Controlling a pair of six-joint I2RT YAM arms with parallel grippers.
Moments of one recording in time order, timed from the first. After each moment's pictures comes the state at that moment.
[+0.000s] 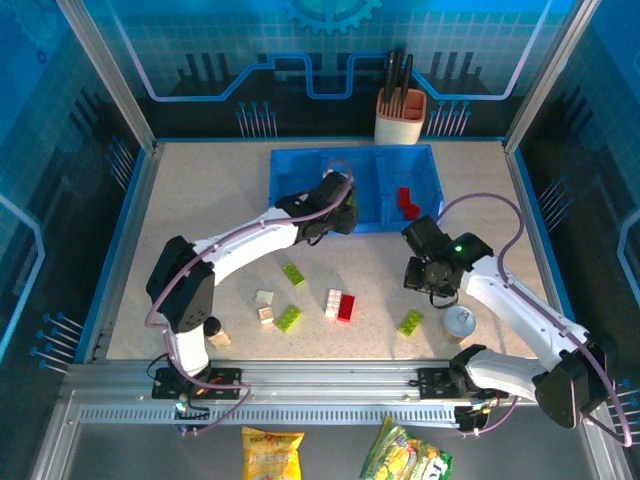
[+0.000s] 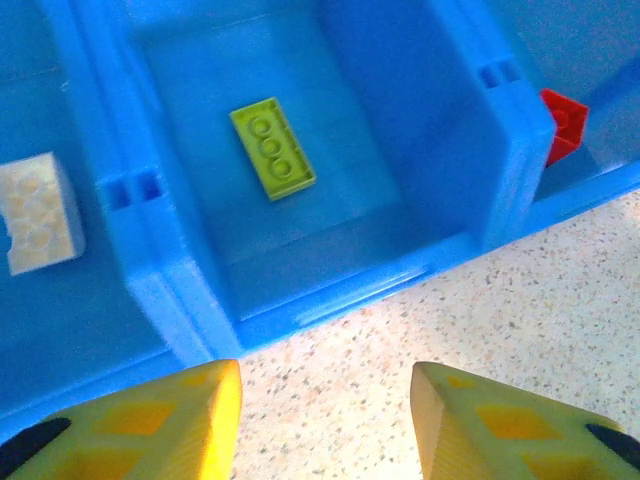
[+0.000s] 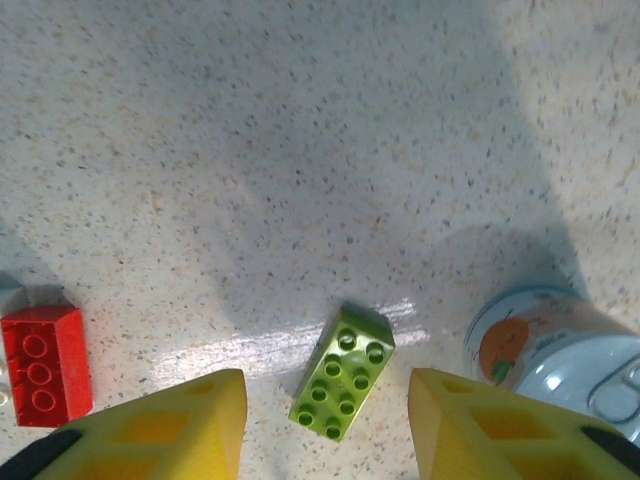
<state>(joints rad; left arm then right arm) -0.72 1.82 1.47 -0.49 -0.21 -0.43 0.53 1.15 0.96 -1.16 0.15 0.82</state>
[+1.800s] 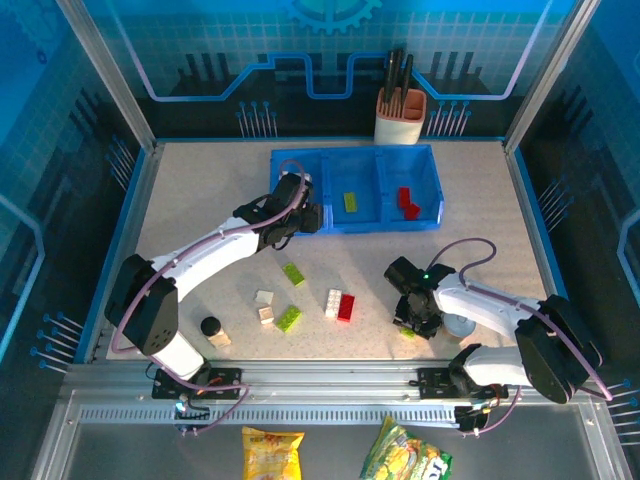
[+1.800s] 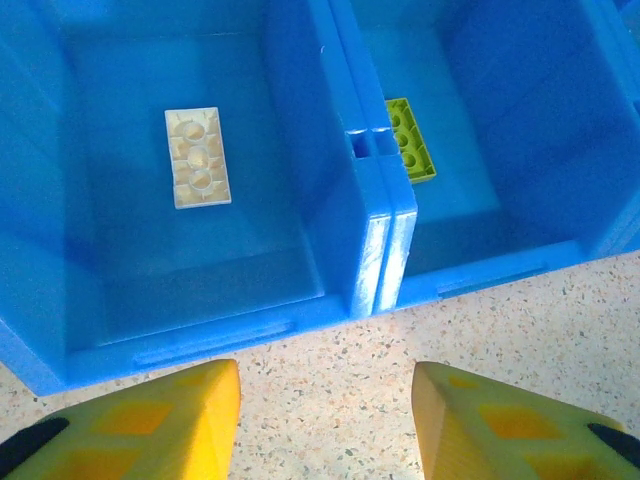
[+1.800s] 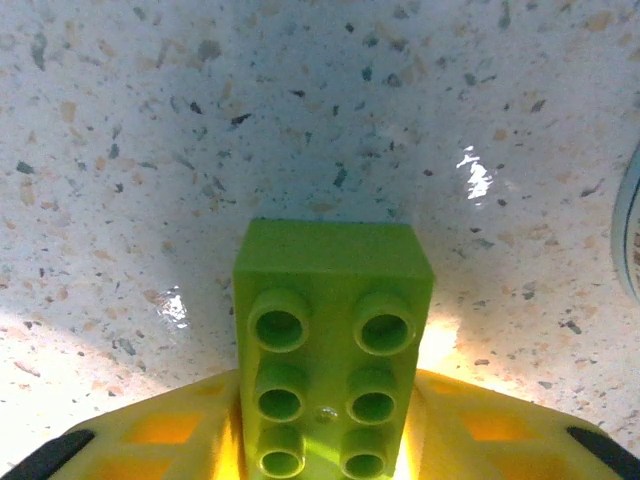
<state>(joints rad) -0.59 1.60 1.22 -0.42 -0.17 -0.49 0.64 1.27 0.60 -0.90 0.00 1.17</state>
